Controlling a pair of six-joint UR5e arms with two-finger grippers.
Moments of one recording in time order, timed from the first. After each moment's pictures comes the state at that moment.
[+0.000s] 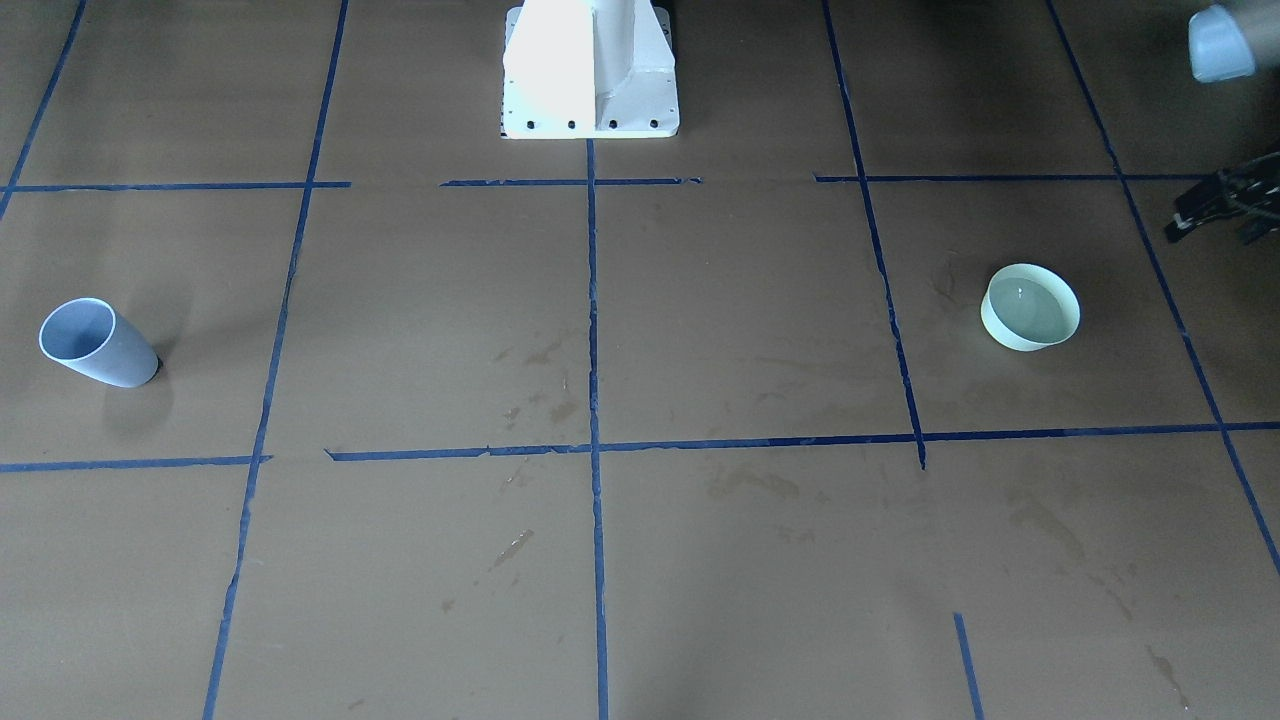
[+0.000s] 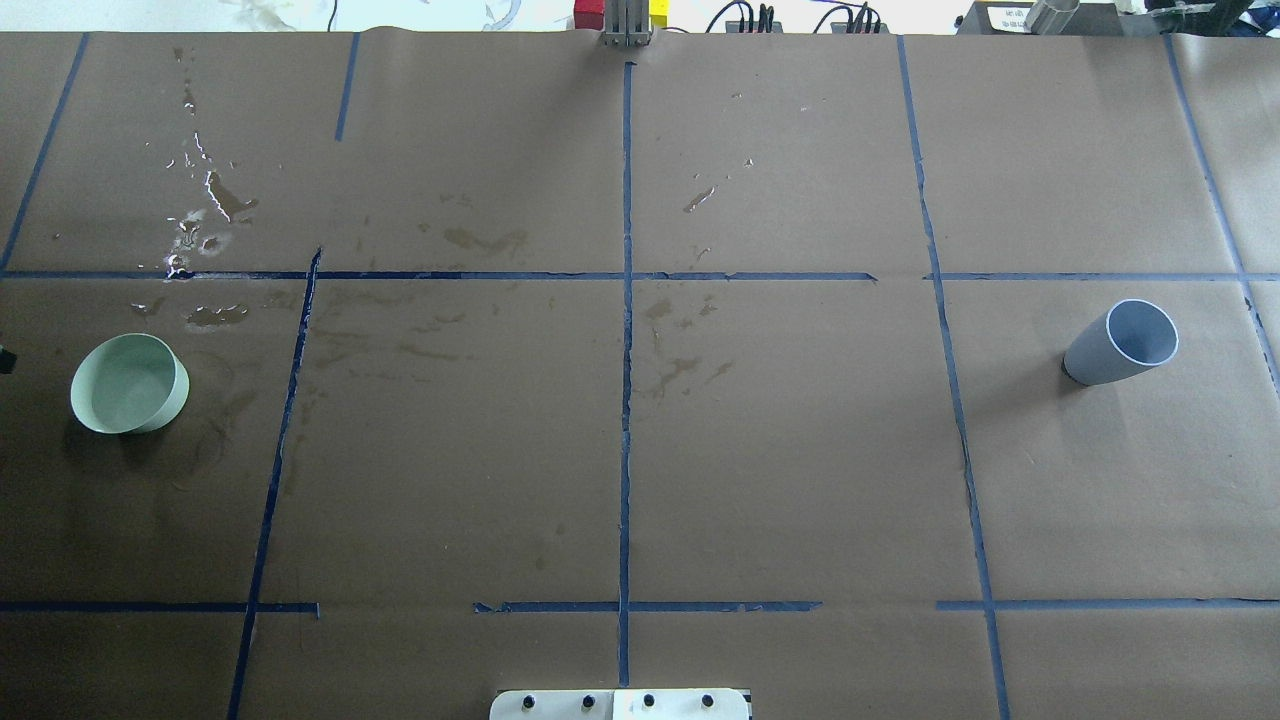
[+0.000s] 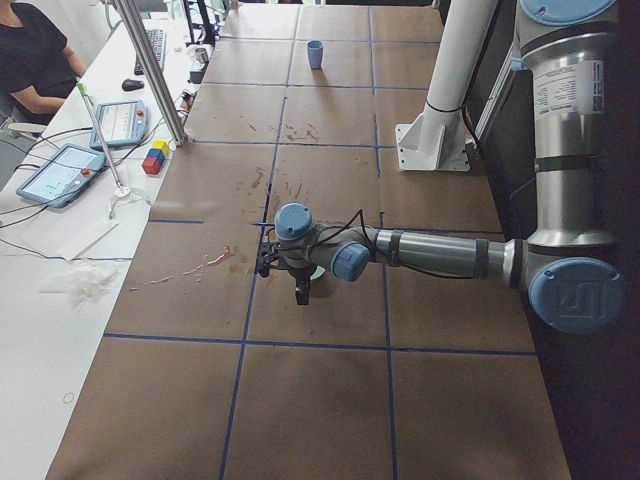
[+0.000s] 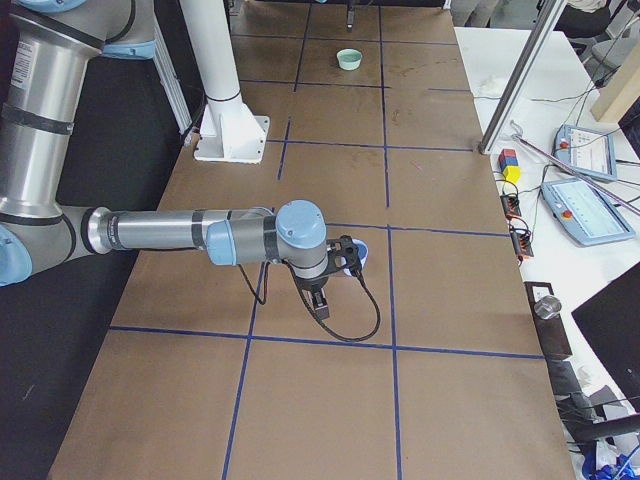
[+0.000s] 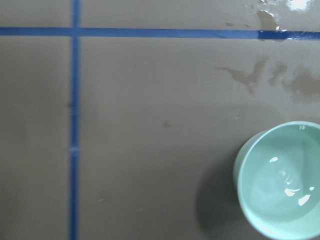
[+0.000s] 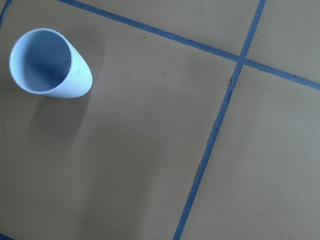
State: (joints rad) left arm -1.16 -1.48 -1.69 -1.93 -2.36 -0.58; right arm 1.54 -1.89 1.95 -1.48 2.39 -0.22
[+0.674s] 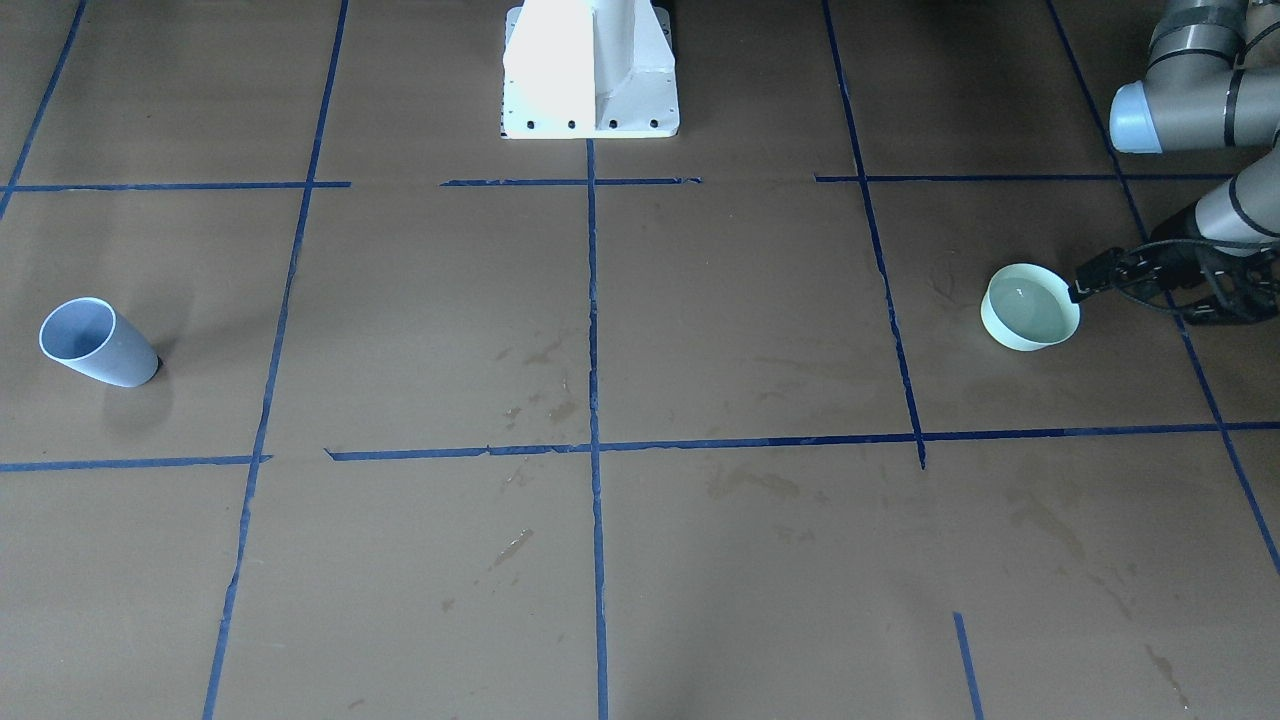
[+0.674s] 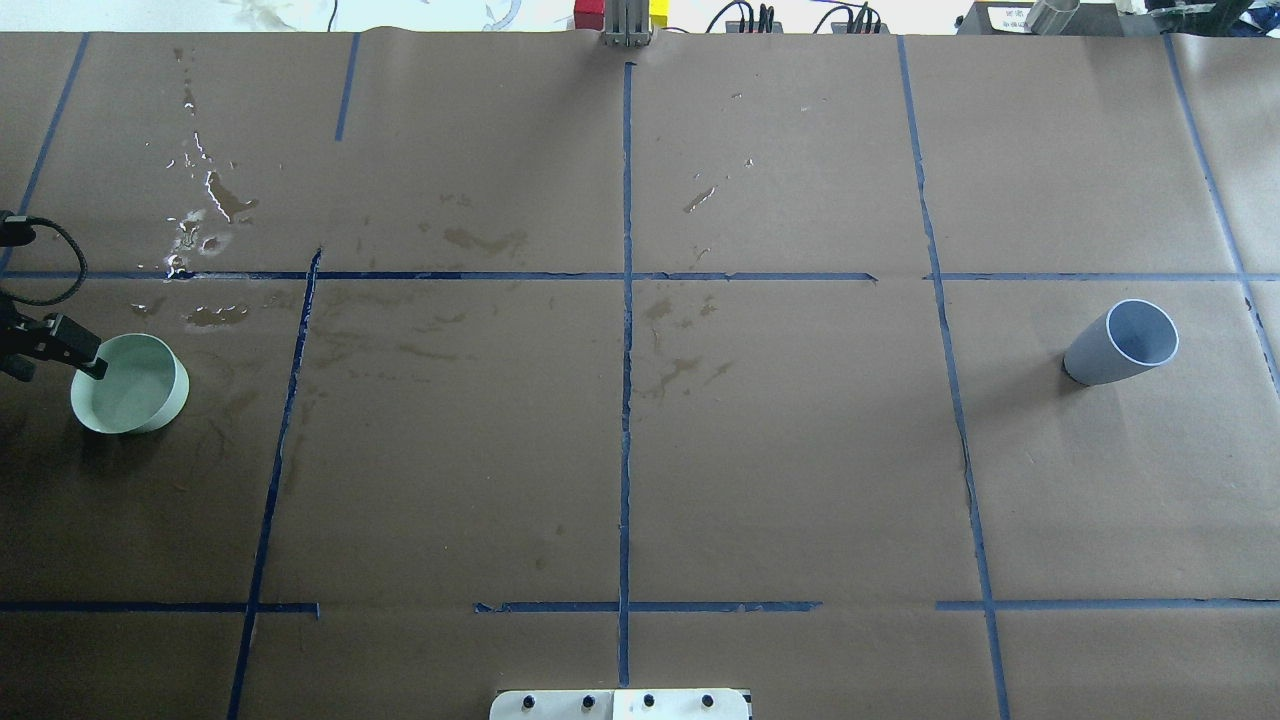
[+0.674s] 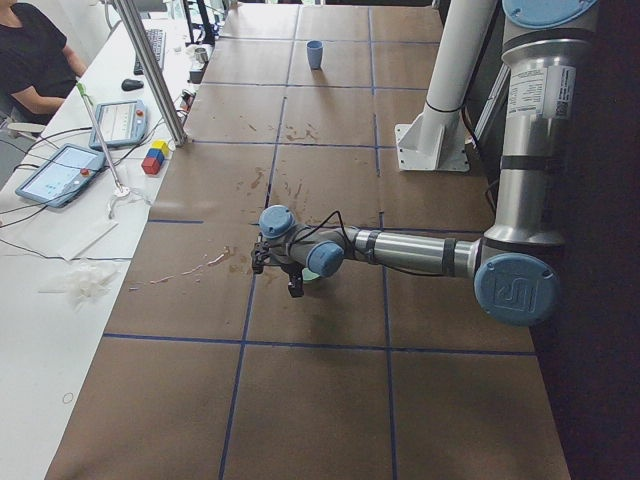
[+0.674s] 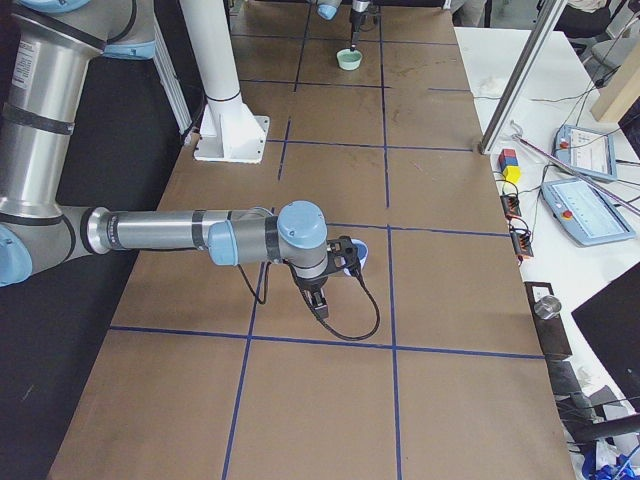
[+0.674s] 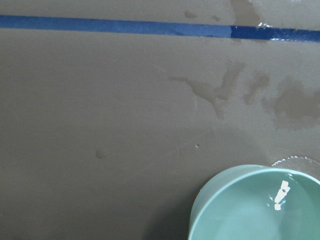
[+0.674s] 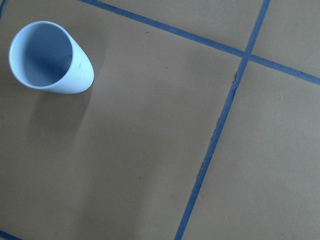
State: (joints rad) left arm -1.07 -1.58 -1.56 -1.95 -2.37 -0.63; right arm 1.52 -1.89 1.95 -1.48 2.39 -0.22
